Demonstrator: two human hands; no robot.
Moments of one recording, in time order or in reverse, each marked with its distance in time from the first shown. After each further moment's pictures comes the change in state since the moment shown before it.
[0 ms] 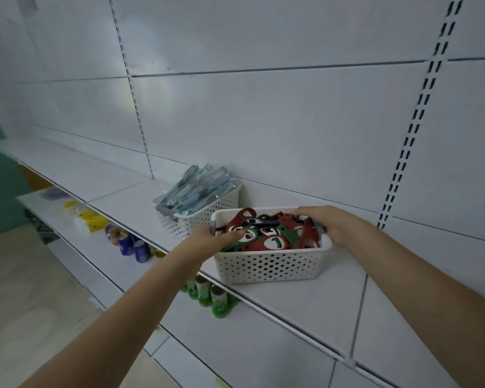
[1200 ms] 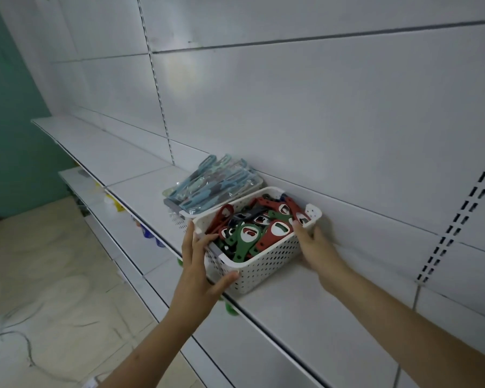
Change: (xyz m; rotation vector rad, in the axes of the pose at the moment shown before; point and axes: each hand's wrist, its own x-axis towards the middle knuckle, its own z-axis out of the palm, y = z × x) left_hand 0.027 -0.093 0.014 0.225 0.463 0.496; right_hand 0.066 0.046 0.064 0.030 0.010 -0.216
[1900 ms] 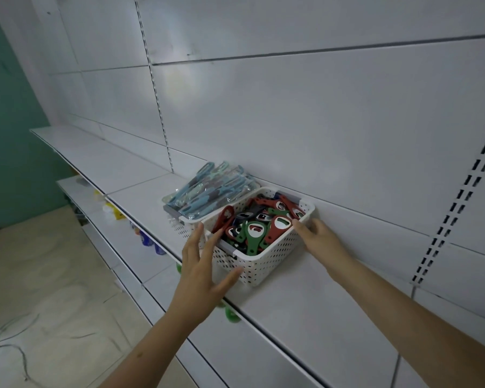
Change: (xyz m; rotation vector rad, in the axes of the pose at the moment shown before) left_hand 0.010 0.004 -0.003 0.270 -0.026 0.072; right_hand 0.003 -0.017 -0.018 -0.186 0.008 -0.130
